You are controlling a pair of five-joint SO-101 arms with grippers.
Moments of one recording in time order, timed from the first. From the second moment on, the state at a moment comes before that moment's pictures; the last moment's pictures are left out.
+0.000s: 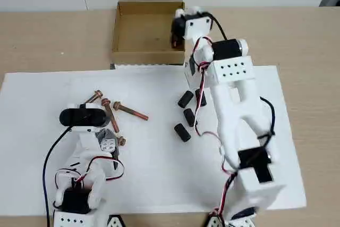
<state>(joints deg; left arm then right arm) 1.5 -102.4 92.7 62.4 11.9 -14.5 12.7 -15.7 86.1 6.7</state>
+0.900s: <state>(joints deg) 1.5 -102.4 92.7 62.4 11.9 -14.1 28.7 -15.7 82.0 11.9</state>
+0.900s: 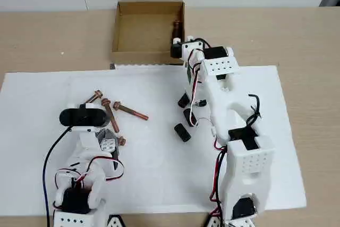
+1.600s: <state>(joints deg) 1.5 -102.4 92.7 62.4 11.9 -13.4 29.8 -17.0 81.2 13.1</state>
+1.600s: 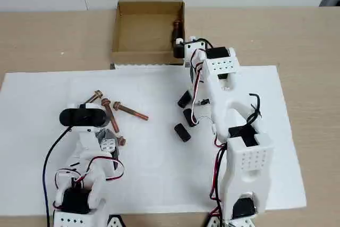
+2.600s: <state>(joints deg) -2.5 -96.6 69.8 69.9 2.7 -8.6 9.6 -11.1 93.7 13.1</state>
